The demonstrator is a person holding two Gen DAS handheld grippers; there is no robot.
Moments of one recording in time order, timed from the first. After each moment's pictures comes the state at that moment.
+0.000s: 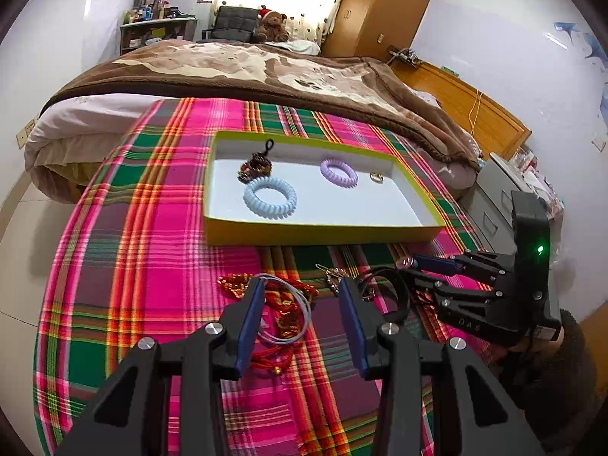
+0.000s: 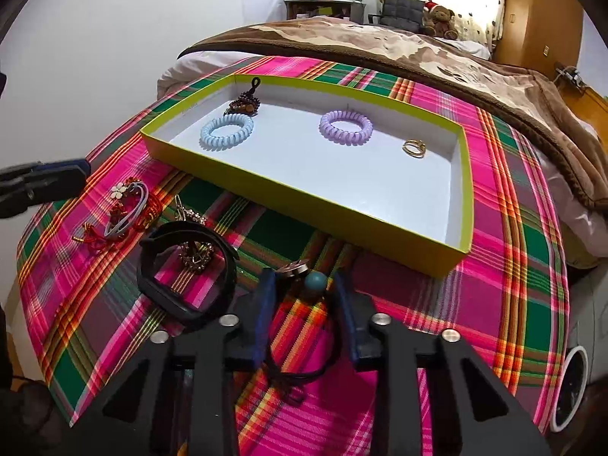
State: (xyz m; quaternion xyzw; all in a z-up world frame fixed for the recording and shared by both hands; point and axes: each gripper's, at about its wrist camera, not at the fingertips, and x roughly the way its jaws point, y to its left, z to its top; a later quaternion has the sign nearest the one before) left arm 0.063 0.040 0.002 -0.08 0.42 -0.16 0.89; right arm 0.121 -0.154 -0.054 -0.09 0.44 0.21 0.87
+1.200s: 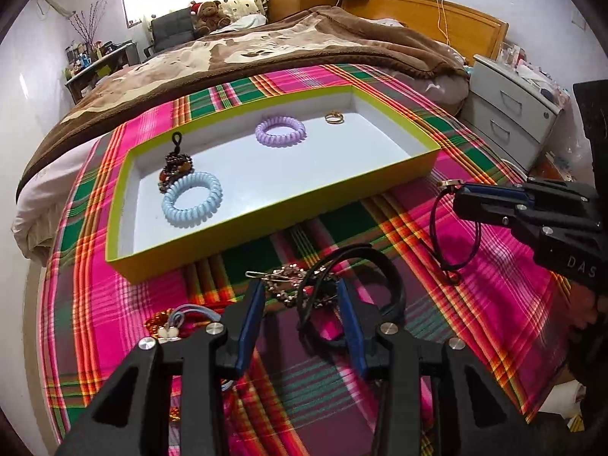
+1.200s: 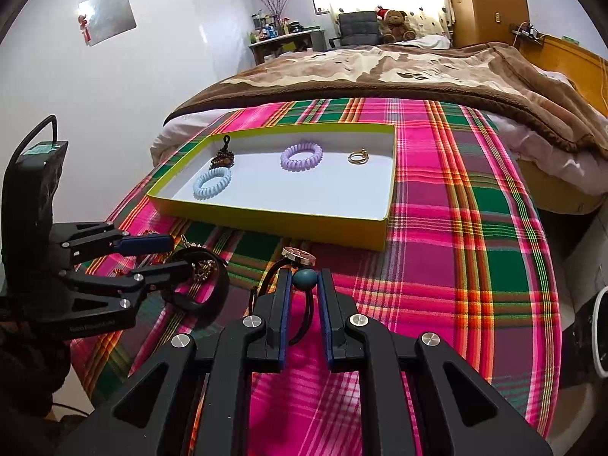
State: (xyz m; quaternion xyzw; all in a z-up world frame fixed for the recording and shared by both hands) left arm 0.080 -0.048 -0.022 0.11 0.45 -0.18 0.87; right arm 0.092 -0.211 -0.030 0.03 0.39 0.20 0.90
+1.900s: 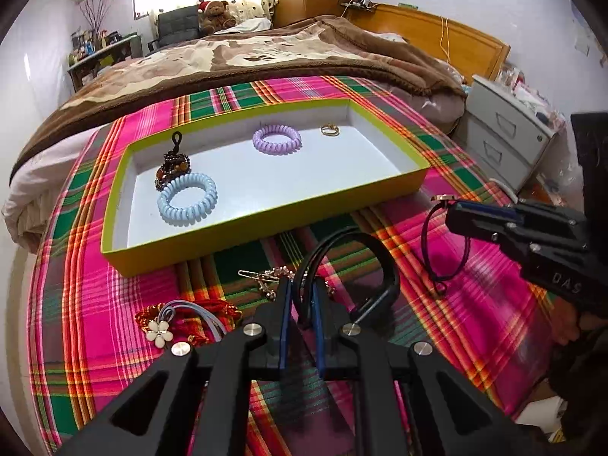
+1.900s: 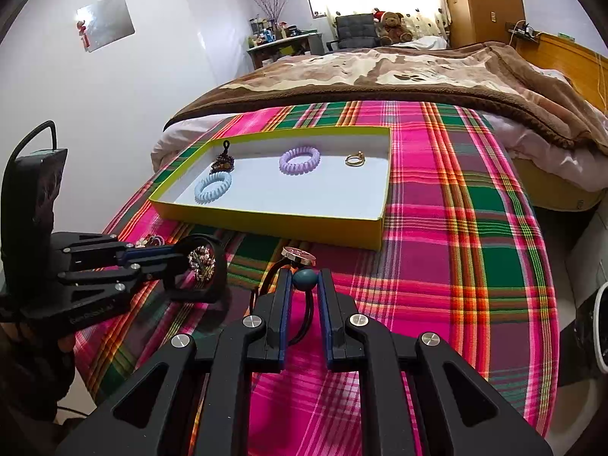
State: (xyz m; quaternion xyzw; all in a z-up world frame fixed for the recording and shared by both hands) left arm 0.077 -0.041 -0.012 0.06 0.44 -0.19 0.87; right arm 0.087 -0.218 -0.026 0.04 0.39 0.19 0.90
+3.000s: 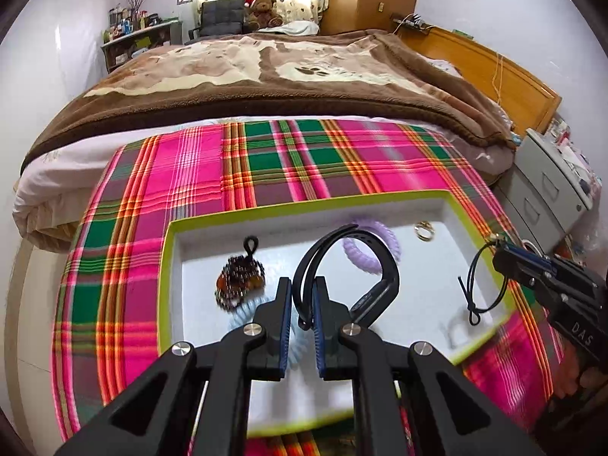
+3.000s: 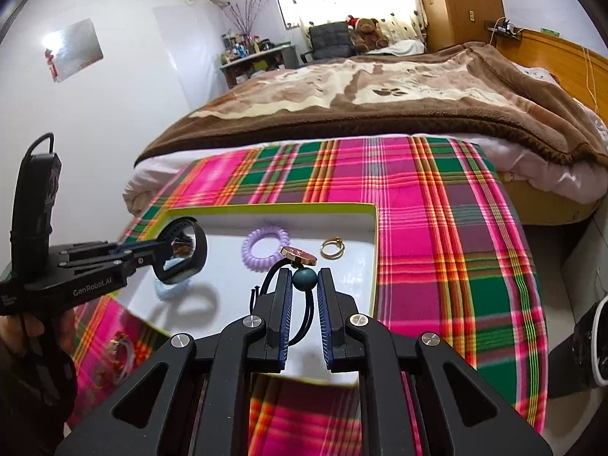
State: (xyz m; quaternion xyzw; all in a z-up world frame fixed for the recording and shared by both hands) left arm 0.202 -0.013 0.003 0.01 0.45 -0.13 0.88; right arm 0.187 -0.216 -0.004 0.06 0.38 0.15 0.91
